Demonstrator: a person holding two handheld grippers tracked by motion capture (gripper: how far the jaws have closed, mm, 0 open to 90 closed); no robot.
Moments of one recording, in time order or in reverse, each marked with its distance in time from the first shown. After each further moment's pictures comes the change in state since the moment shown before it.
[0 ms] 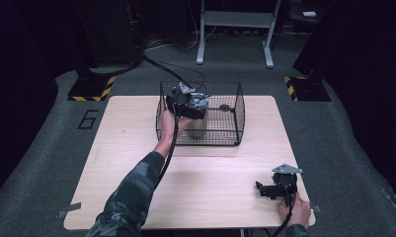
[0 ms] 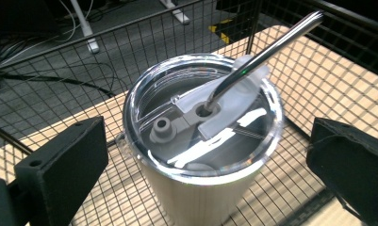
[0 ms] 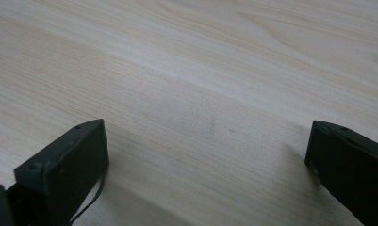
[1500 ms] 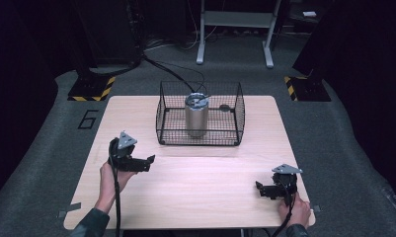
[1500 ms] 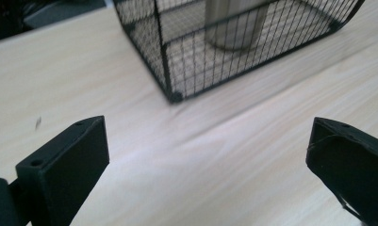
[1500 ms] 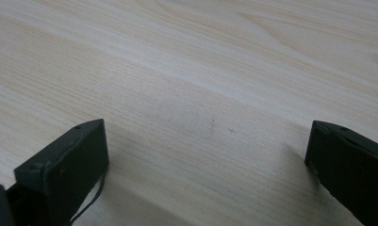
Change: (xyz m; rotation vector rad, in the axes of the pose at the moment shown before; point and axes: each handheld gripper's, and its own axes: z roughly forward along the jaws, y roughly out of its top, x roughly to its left) left arm 0.040 -0.161 -0.153 0.095 0.033 -0.035; right arm 0.000 0.000 0.000 0.007 -0.001 -0.002
